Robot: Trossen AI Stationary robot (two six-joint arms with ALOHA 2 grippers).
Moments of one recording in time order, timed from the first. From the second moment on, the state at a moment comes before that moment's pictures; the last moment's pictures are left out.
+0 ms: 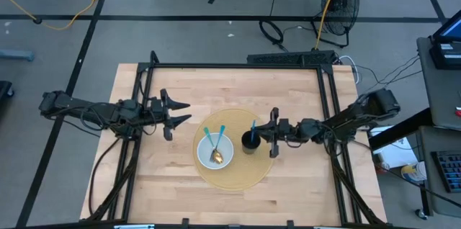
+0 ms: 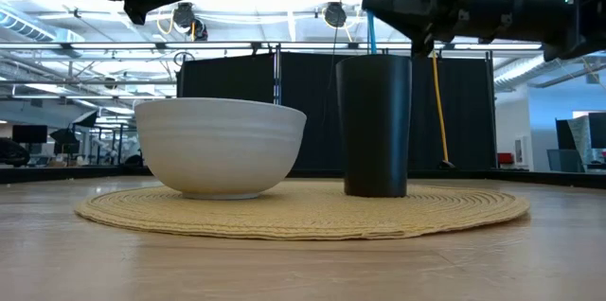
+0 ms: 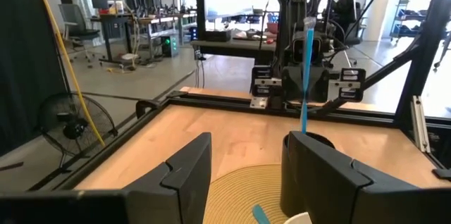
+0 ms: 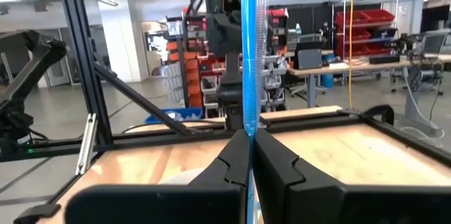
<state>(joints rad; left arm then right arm) -0.16 0.62 0.39 0.23 -0.34 -0.04 0.21 1.50 0.35 1.31 0.28 0.05</state>
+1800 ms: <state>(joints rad) -0.16 0.62 0.39 0.13 -0.35 -0.06 0.20 1.18 0.35 1.15 0.34 -0.08</state>
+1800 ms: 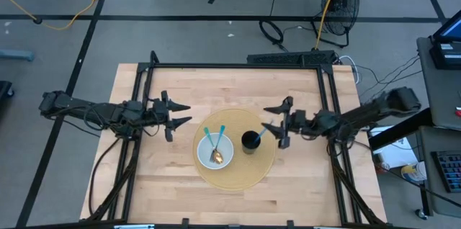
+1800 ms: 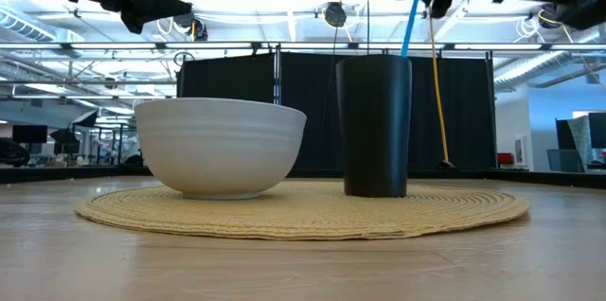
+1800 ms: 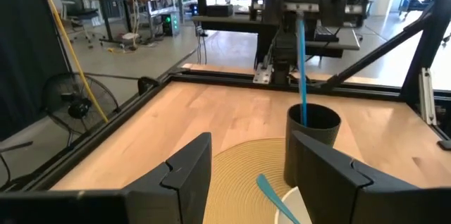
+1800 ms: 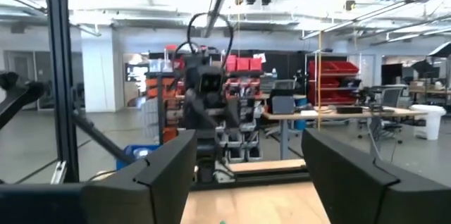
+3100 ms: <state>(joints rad) 0.10 0.47 0.21 0.33 -0.05 0.01 0.14 0.33 0.20 0.11 0.15 -0.06</state>
